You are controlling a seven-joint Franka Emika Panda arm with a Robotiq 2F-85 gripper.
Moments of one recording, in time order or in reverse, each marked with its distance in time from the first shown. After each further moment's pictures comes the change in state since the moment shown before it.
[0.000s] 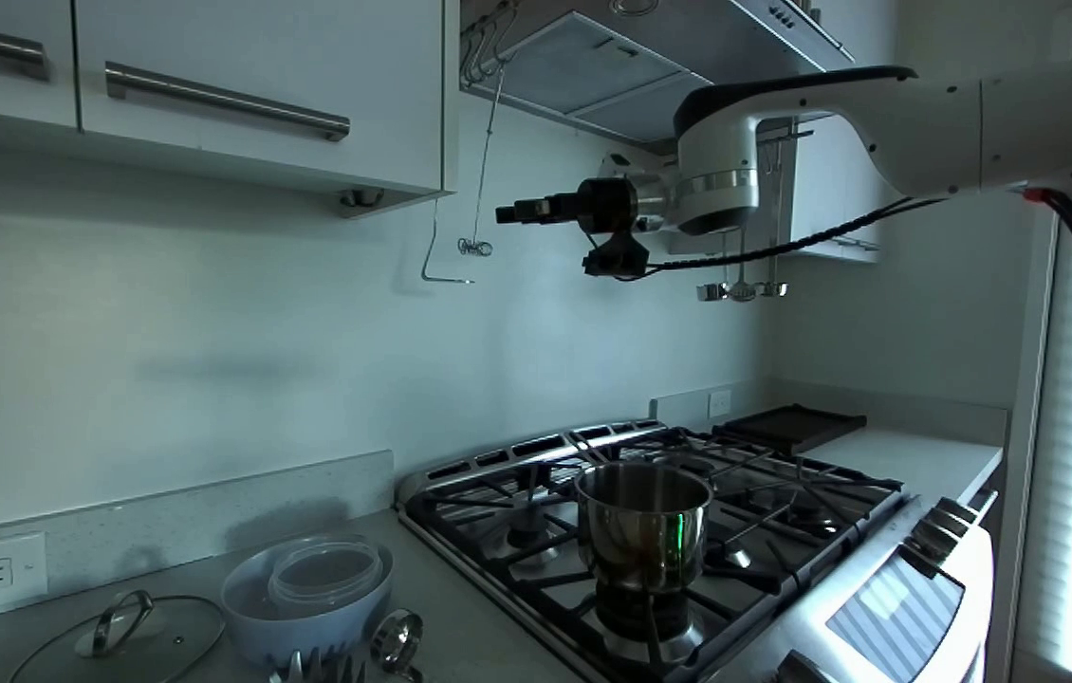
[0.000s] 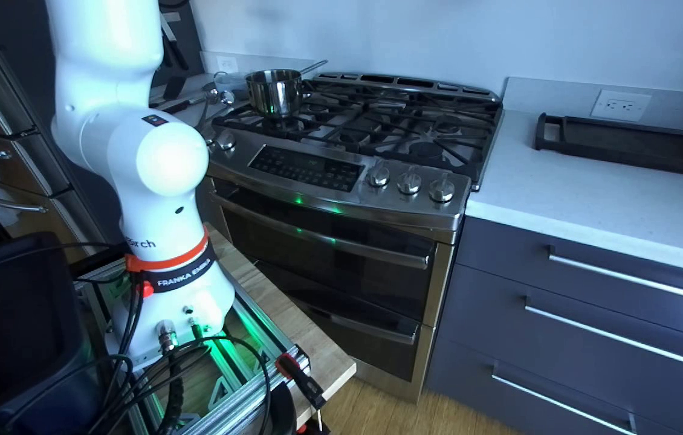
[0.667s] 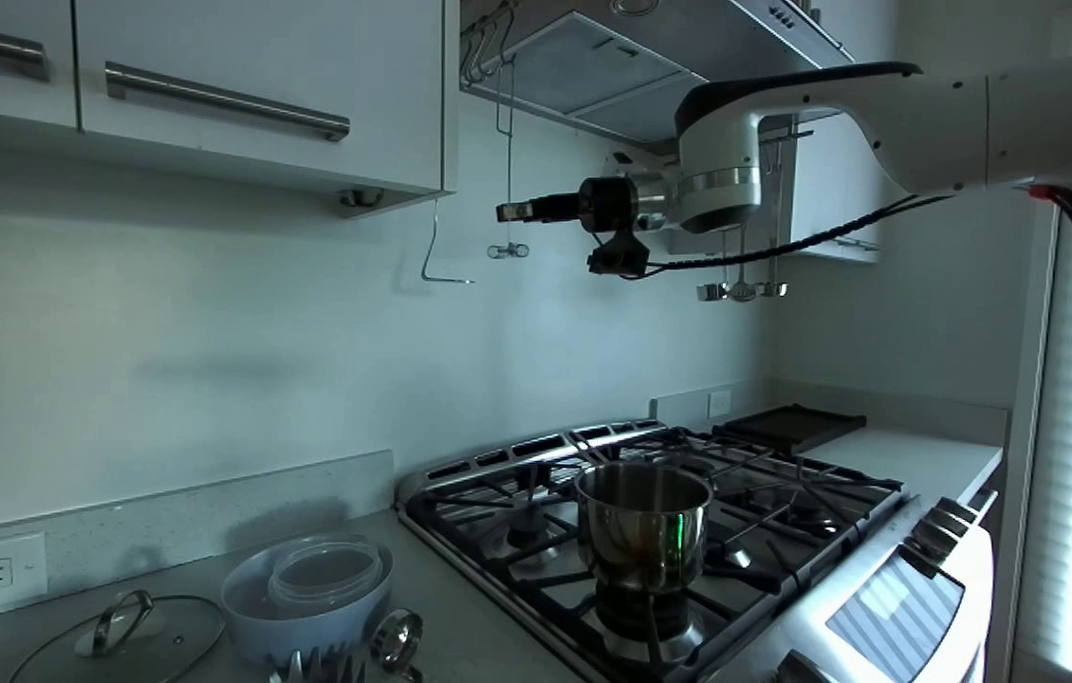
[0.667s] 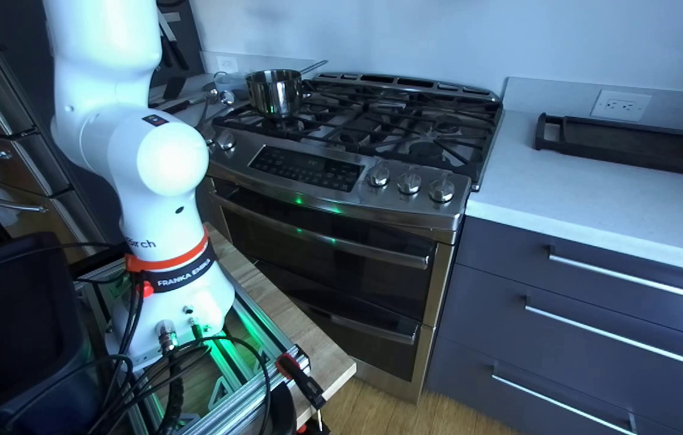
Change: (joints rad) arm 0.005 -0.015 0.000 -0.016 0.000 0.061 0.000
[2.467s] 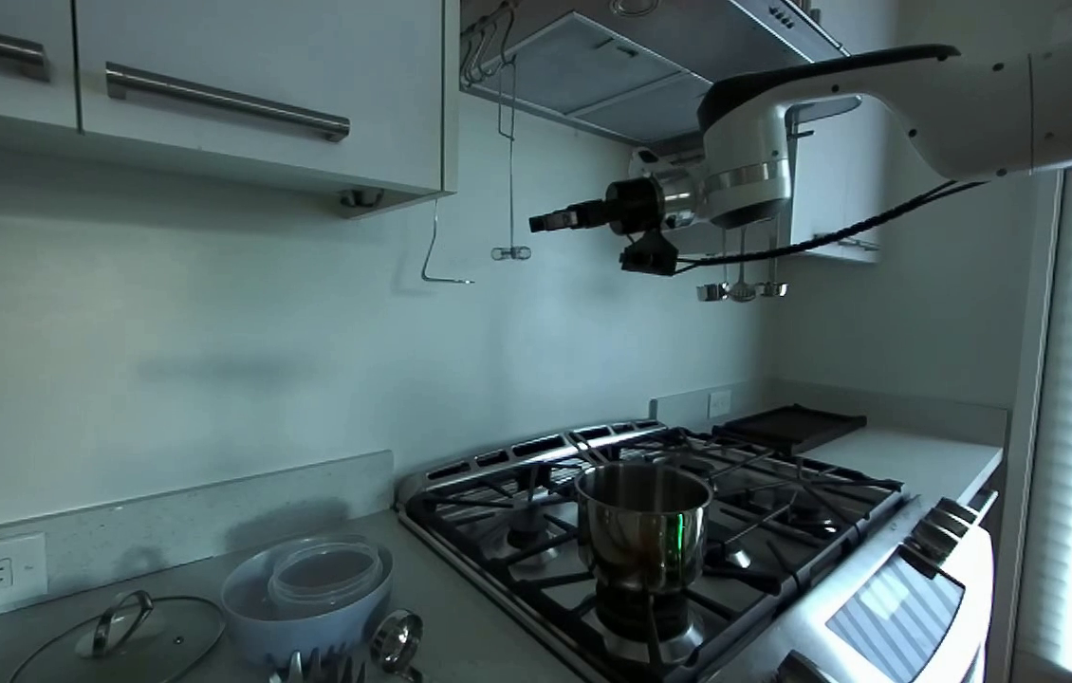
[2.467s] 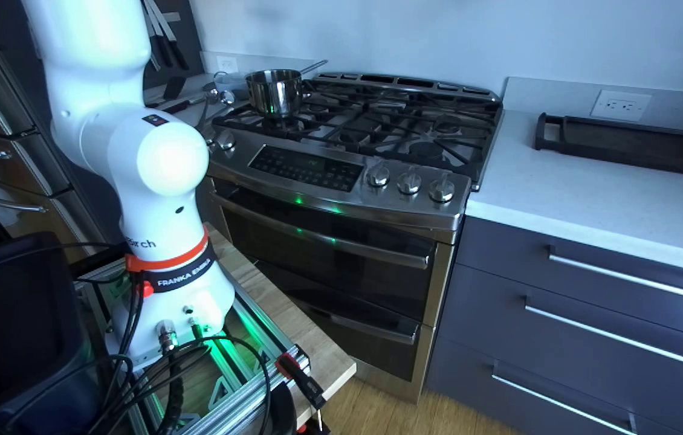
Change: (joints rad) arm 0.001 -0.108 -0.054 -0.125 -0.052 0.052 0.000
